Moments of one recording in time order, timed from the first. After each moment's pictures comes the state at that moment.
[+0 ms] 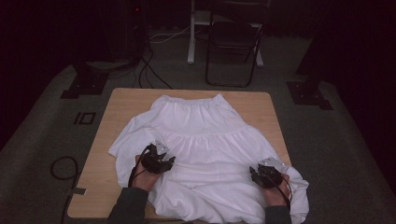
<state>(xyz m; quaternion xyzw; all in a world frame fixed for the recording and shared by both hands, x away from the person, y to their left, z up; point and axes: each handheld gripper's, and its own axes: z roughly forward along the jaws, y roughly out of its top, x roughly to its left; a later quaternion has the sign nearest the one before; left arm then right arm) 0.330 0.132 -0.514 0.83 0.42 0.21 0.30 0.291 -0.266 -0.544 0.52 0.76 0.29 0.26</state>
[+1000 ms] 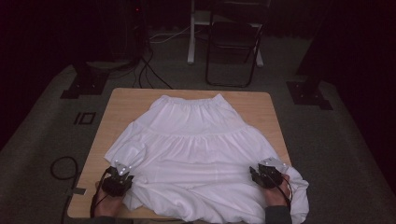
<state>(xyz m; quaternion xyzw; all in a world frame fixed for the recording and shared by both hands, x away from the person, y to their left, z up) 0.251 0.244 -0.526 0.79 0.53 0.24 0.23 0.291 -0.268 -0.545 0.52 0.76 0.30 0.25</state>
